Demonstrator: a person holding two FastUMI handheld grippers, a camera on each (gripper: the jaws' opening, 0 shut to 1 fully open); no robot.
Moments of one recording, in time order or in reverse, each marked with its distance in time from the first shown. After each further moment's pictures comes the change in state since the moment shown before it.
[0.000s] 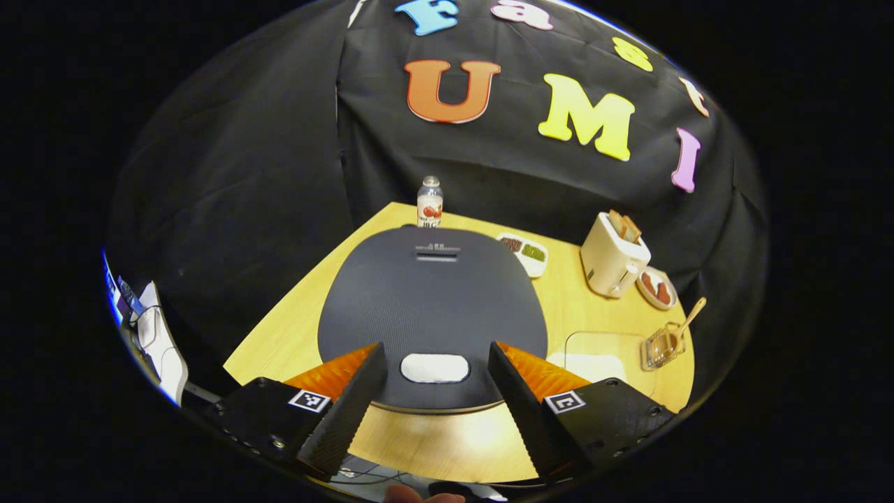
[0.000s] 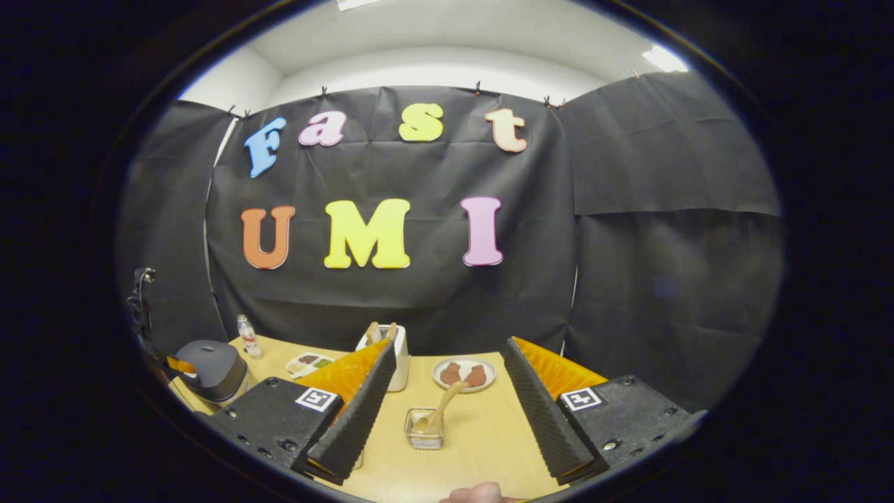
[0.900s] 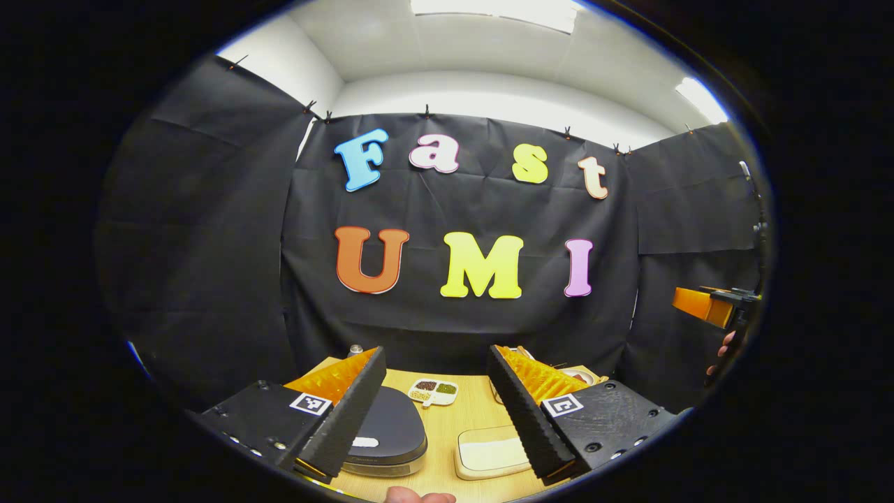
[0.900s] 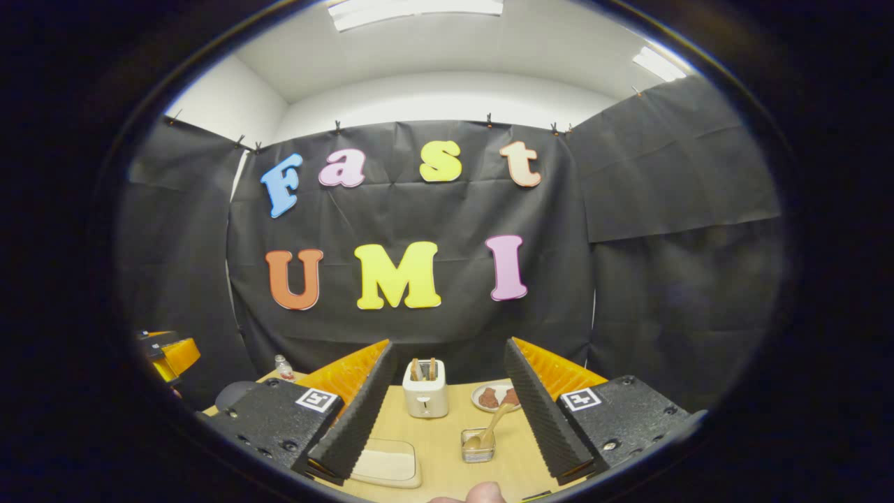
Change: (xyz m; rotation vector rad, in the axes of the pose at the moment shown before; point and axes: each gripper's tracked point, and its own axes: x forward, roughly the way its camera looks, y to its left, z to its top) left arm -0.184 -0.106 0.108 0.145 -0.634 -0.270; right arm -0.058 0.091 0.058 0.031 -0.108 0.055
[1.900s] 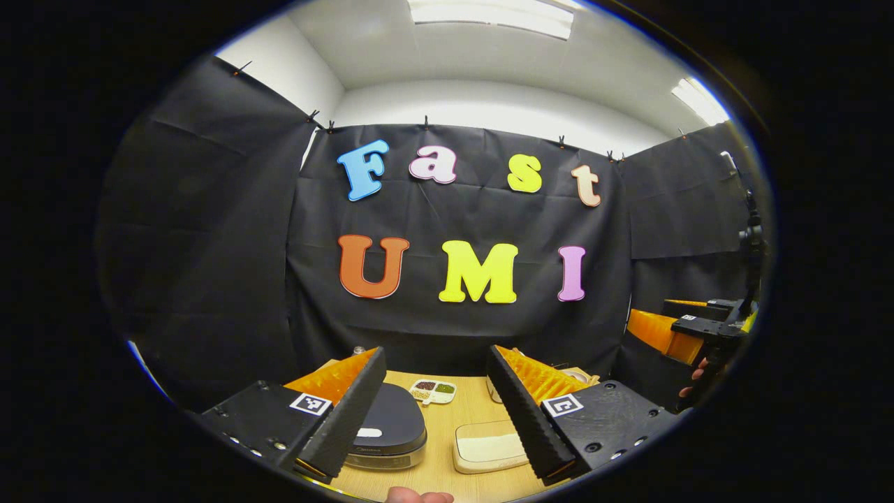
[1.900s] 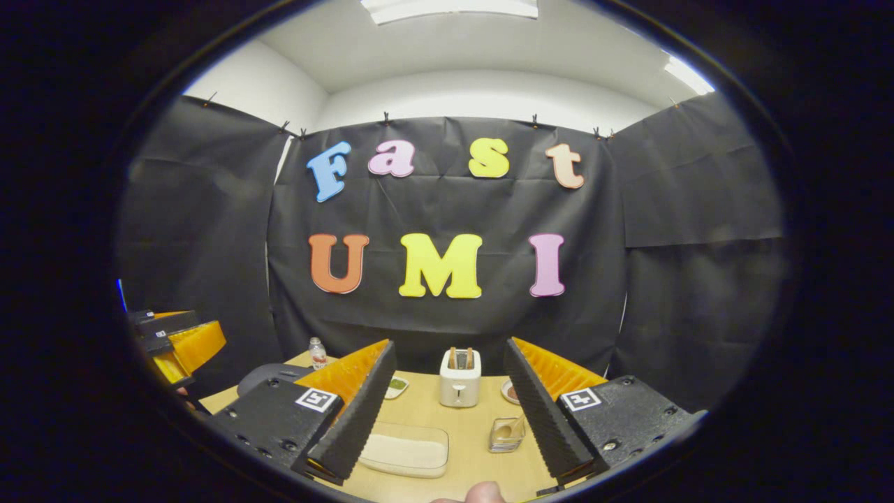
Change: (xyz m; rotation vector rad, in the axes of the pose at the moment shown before) left arm -0.031 -0.002 0.005 -0.018 -0.018 0.008; right arm -0.028 0.071 -0.017 -0.055 0.033 0.122
